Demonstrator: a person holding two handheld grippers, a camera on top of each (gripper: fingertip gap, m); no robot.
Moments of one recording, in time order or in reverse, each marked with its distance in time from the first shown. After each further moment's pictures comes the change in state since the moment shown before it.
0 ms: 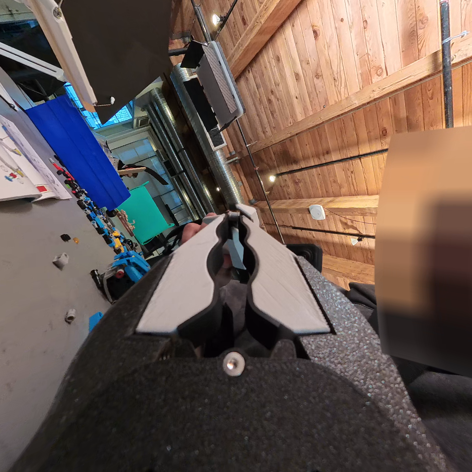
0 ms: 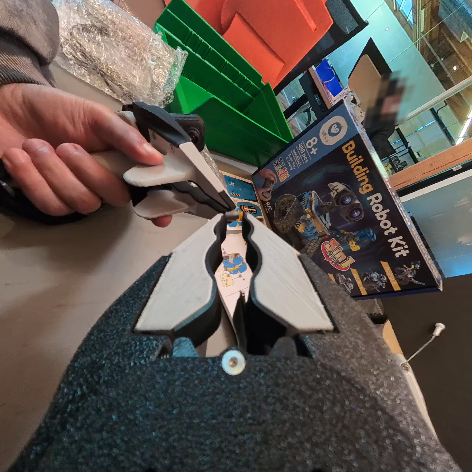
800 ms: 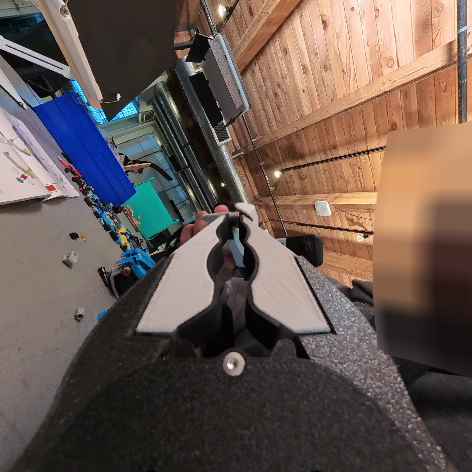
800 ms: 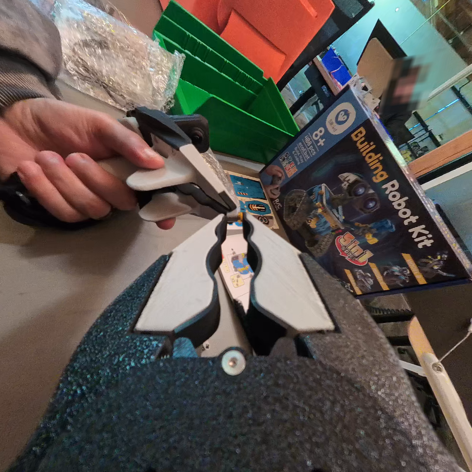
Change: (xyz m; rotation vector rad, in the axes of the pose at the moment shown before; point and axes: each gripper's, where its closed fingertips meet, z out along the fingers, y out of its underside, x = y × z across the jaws) left arm -0.004 -0.002 -0.001 -0.021 -0.025 0.004; right arm -0.001 0.004 0.004 0.004 -0.027 0.089
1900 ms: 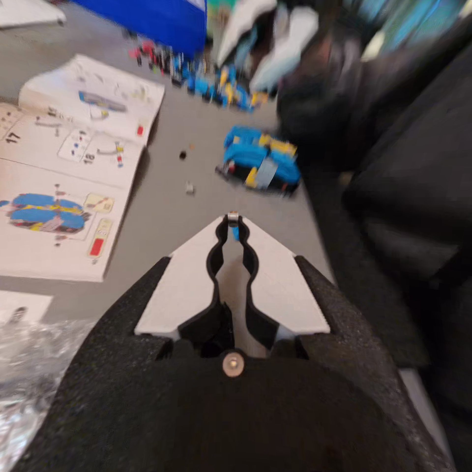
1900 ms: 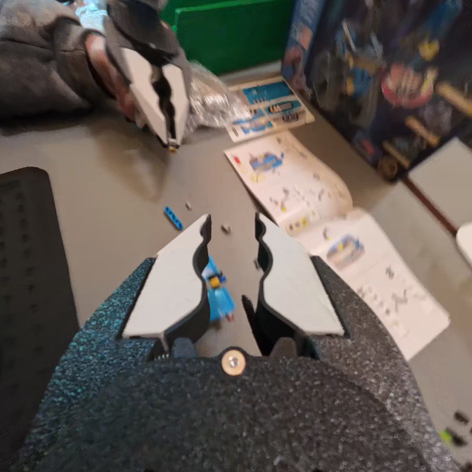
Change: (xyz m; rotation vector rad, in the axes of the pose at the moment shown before) left arm -0.050 0.034 -0.030 -0.873 -0.419 0.704; right arm 0.034 0.097 -0.090 -0.166 -0.273 0.531
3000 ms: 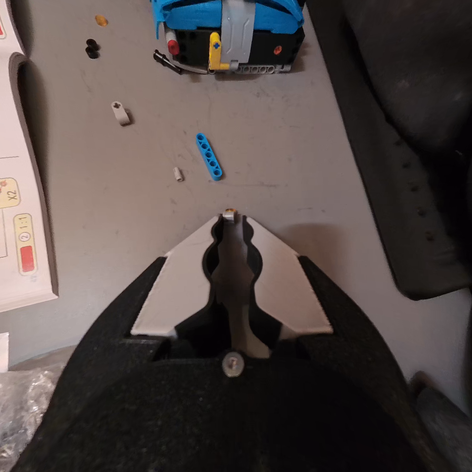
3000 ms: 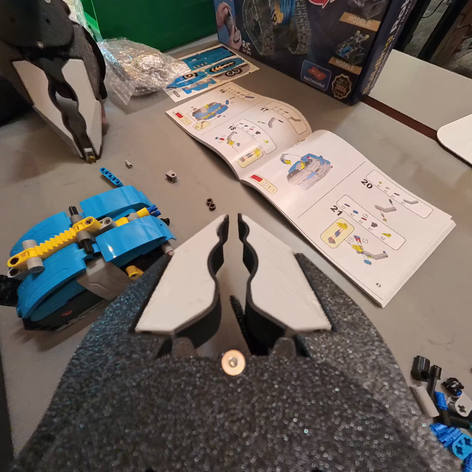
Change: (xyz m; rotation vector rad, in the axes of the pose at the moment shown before) left arm 0.008 0.080 0.021 -0.527 0.012 0.309; right arm 0.054 0.091 -0.010 0.095 0.090 0.177
